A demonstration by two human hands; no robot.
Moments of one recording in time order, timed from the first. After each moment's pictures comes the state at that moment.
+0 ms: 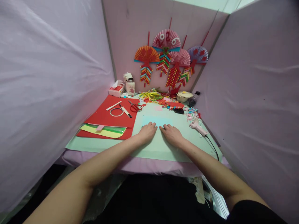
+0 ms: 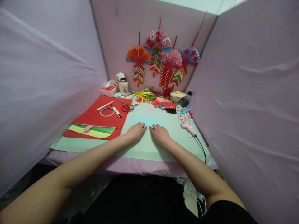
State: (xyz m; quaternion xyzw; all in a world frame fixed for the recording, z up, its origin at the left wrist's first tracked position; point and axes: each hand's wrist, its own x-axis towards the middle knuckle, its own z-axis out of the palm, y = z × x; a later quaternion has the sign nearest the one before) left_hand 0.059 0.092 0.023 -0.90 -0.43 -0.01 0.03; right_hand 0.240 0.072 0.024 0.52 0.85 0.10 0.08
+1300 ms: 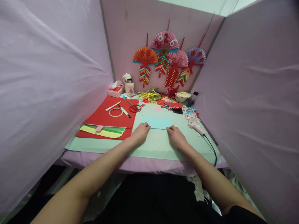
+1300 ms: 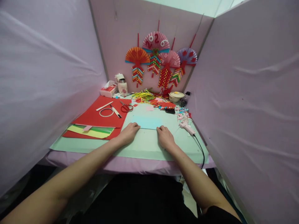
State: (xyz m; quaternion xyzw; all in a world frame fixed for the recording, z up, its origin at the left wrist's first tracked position) left_hand 0.025 0.097 0.000 -0.88 -0.45 -0.13 -0.02; right_hand 0.270 0.061 0.000 0.62 0.78 0.02 -0.05
